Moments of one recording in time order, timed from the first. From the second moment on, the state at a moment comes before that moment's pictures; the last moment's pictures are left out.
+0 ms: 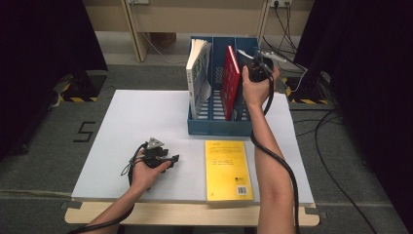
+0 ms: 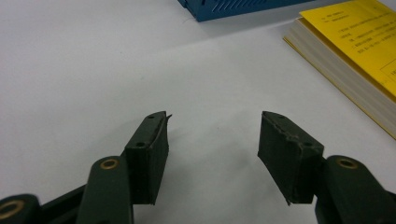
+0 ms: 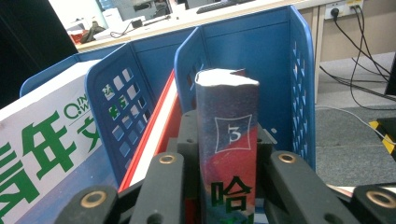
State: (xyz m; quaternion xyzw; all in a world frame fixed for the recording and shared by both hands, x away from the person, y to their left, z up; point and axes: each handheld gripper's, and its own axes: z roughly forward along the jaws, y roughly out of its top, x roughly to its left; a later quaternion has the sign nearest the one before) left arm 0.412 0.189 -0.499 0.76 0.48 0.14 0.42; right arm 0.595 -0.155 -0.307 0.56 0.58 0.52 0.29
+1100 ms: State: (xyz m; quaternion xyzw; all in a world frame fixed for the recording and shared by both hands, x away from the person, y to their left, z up) left arm 0.411 0.189 -0.494 0.75 0.48 0.15 0.42; right arm 0.564 -0.161 -0.307 0.56 0.60 0.49 0.29
